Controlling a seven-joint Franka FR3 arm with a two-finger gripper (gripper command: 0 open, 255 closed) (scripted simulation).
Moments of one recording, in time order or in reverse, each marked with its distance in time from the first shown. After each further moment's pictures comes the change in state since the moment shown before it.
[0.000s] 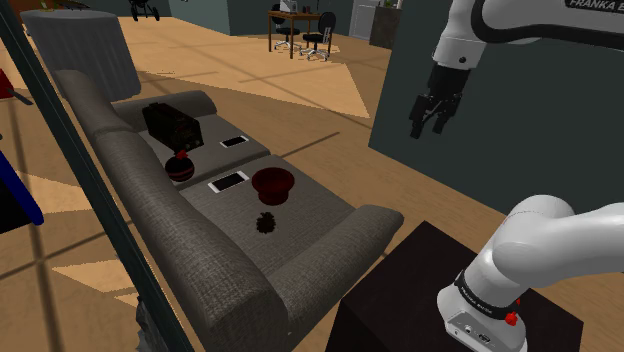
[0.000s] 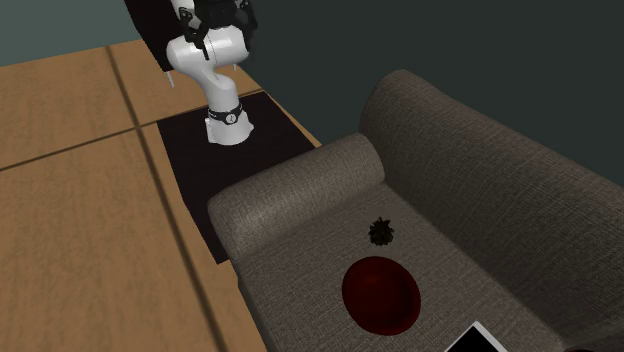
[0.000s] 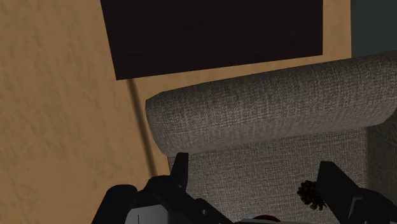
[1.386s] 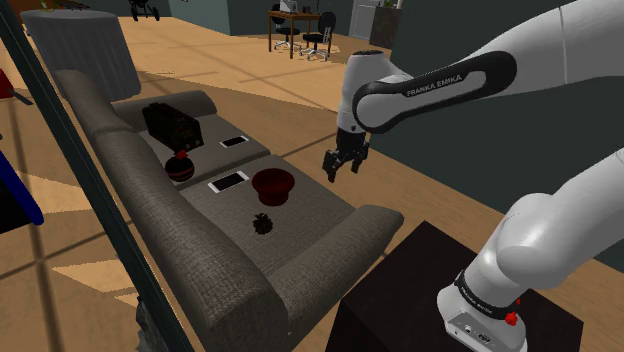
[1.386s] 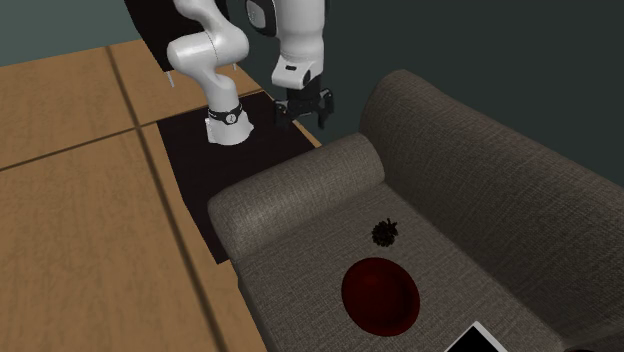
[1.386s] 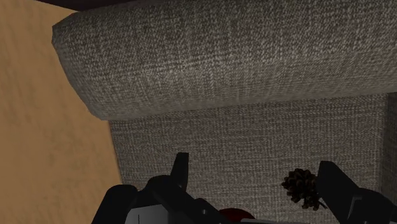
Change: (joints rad) arm 0.084 0.516 0.201 -0.055 0.037 0.603 0.180
